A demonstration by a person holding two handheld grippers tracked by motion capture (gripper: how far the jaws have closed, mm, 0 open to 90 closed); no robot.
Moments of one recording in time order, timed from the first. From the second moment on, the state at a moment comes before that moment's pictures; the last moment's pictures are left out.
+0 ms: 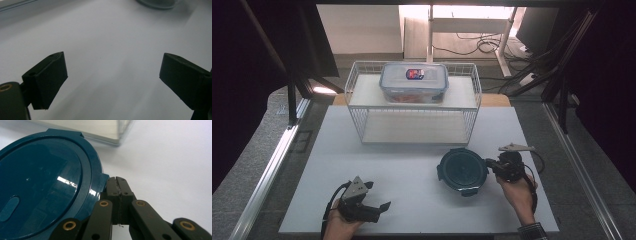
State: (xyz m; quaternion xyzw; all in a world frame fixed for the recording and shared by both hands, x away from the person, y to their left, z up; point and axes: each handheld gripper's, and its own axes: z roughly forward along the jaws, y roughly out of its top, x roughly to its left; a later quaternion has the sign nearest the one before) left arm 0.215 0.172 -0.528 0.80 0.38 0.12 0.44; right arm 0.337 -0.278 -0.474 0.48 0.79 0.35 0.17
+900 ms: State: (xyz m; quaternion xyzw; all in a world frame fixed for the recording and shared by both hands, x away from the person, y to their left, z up) left arm 0.216 0.175 -0.528 0.80 0.39 0.12 0.44; right arm 0.312 -0.203 -0.478 0.41 0.82 0.38 0.10
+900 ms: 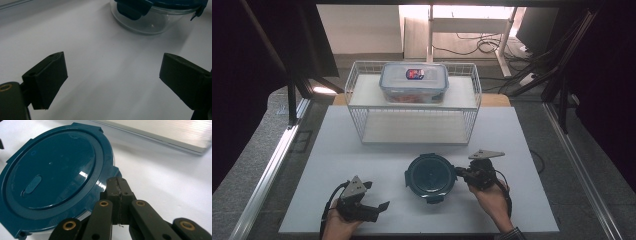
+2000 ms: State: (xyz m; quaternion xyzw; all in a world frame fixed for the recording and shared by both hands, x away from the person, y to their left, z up) left arm 0.211 0.191 -0.527 0.79 0.41 0.11 0.45; right arm 0.265 -0.199 -0.475 0.32 0.84 0.43 0.11
